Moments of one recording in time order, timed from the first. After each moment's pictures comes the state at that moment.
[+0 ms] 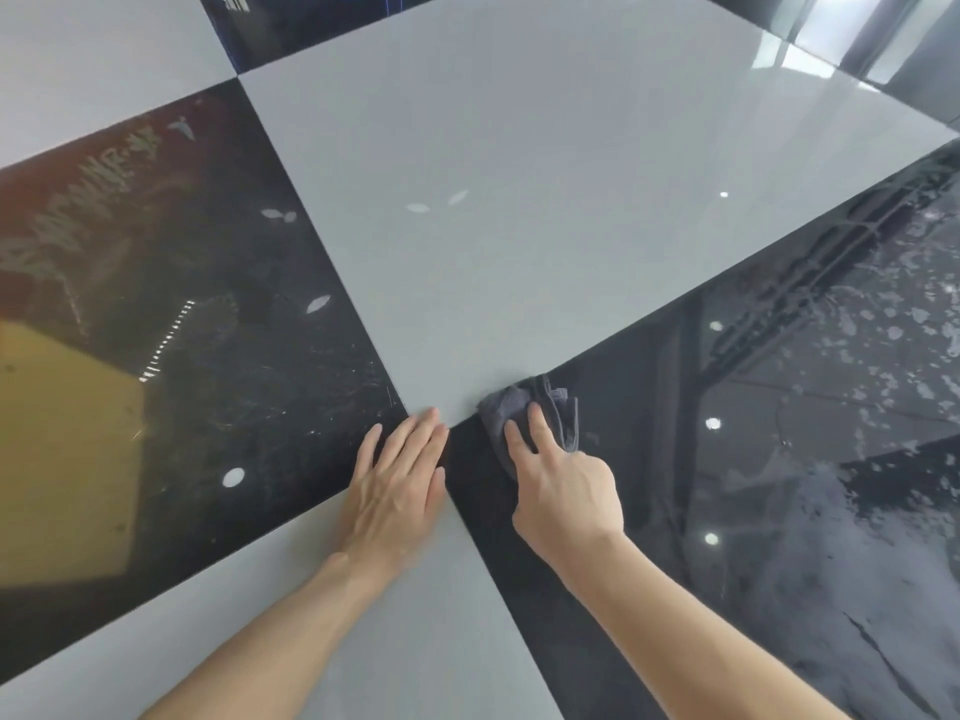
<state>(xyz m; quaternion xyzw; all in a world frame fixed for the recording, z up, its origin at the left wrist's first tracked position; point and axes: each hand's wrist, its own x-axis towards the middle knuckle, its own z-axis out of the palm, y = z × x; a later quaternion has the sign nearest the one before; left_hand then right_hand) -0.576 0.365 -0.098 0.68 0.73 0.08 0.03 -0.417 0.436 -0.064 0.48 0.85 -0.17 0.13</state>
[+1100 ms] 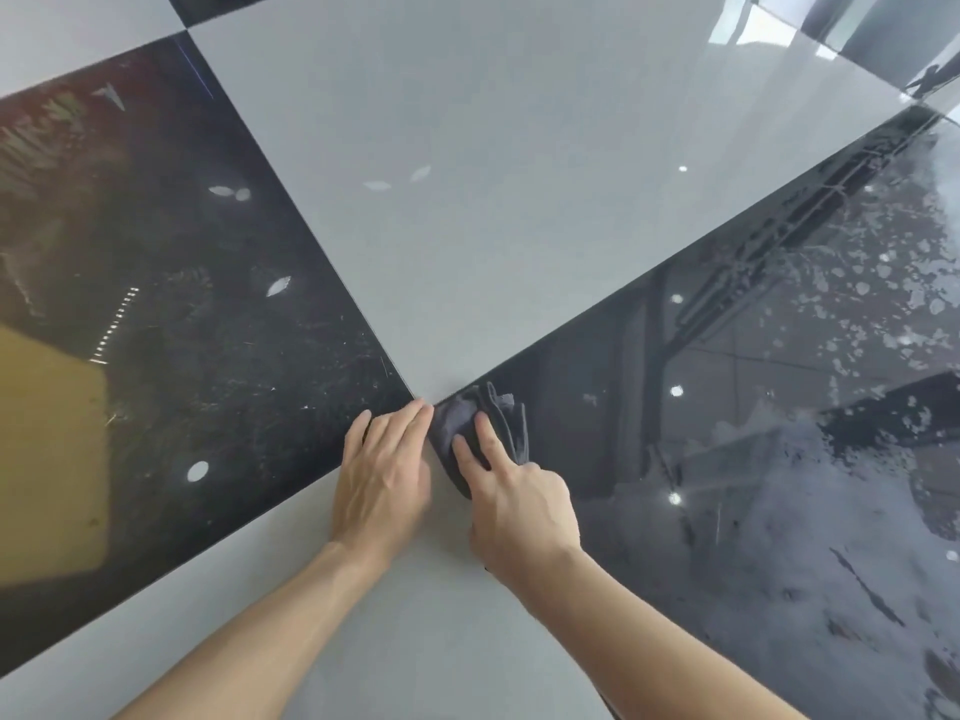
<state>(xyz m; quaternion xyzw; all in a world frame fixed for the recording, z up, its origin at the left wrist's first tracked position) -0.581 0.351 -0.097 0.65 0.74 0.14 0.06 -0.444 0.383 -0.067 0.47 0.84 -0.23 0.13</state>
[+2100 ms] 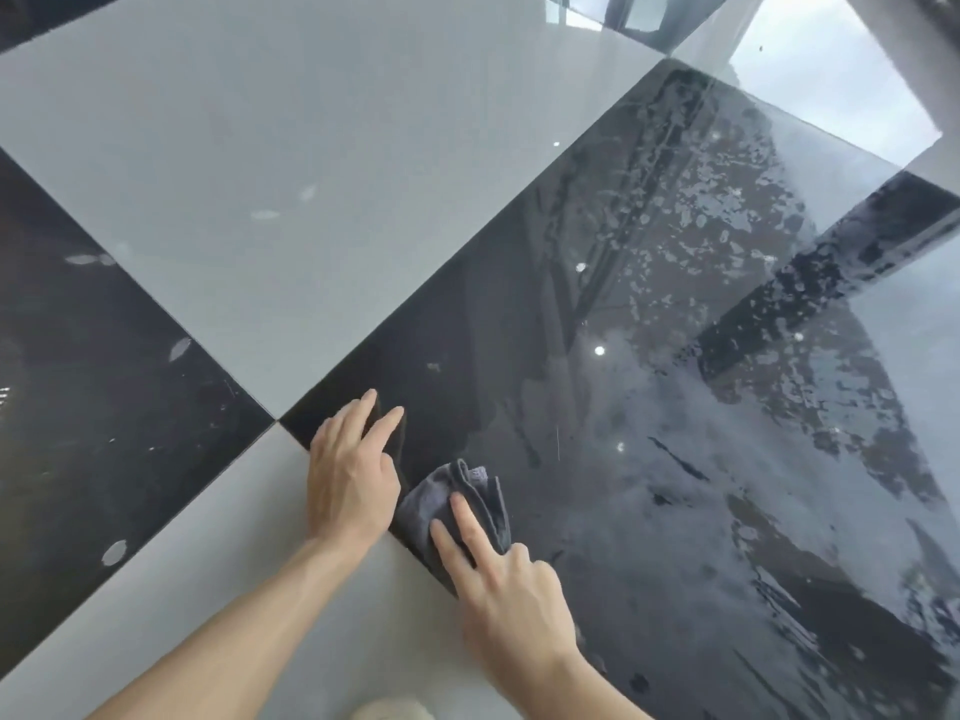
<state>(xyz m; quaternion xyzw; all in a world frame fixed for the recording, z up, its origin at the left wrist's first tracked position) -0.489 0.364 -0.099 0.68 0.71 0.17 0.12 -0.334 0.289 -0.058 0.57 0.80 -0.16 0.08</state>
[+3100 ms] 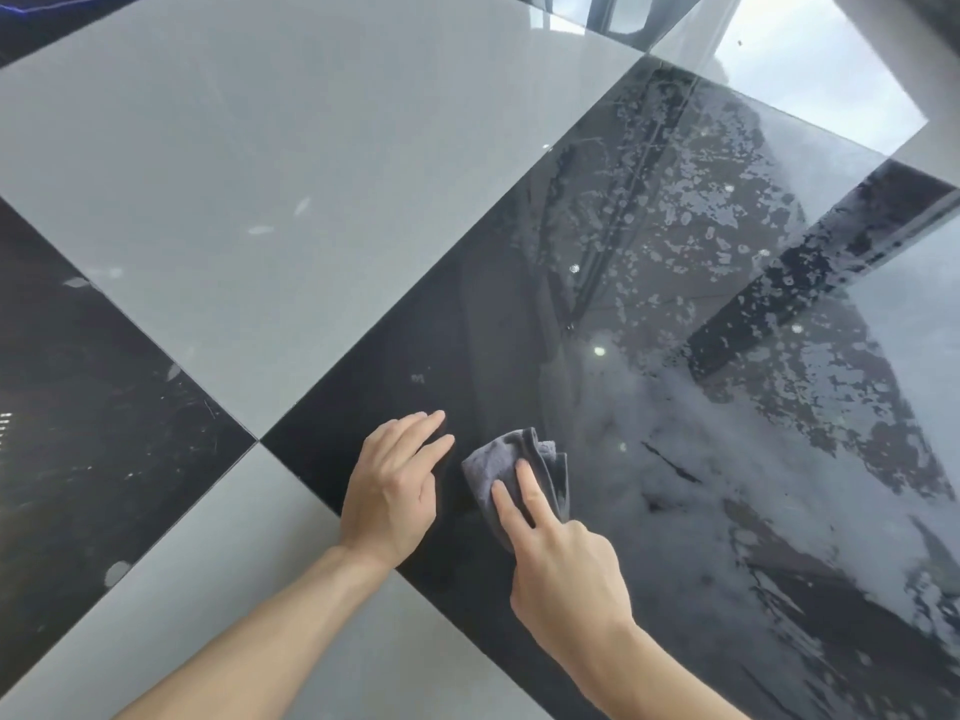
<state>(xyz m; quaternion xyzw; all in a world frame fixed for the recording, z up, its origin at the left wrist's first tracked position) -0.456 0.371 -0.112 0.78 0.57 0.23 0.08 -0.289 0.314 -0.056 0.64 0.76 -0.13 0.05</state>
